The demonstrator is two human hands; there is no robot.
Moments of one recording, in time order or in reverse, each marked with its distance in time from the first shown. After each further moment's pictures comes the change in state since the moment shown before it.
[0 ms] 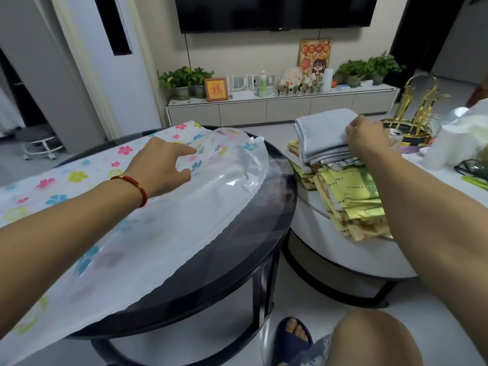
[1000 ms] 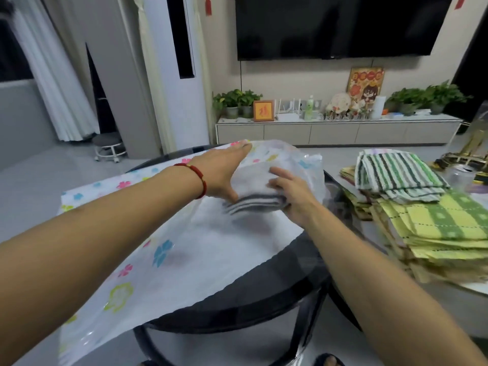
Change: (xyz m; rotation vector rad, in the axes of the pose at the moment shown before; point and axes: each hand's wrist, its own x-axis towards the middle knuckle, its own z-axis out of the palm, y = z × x) left_hand -0.003 -0.023 -0.045 0.151 -0.238 0.153; right_hand -0.189 -0.184 0.081 1.308 -0.824 0.031
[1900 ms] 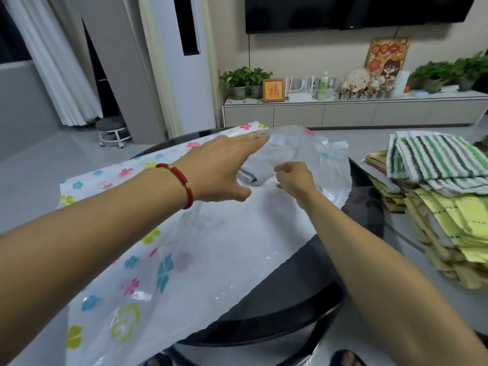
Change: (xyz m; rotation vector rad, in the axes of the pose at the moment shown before) left_hand -0.021 -0.018 0.006 -0.057 0.098 0.049; right_hand 0.097 0.039 0.018 -0.659 0.203 -0.152
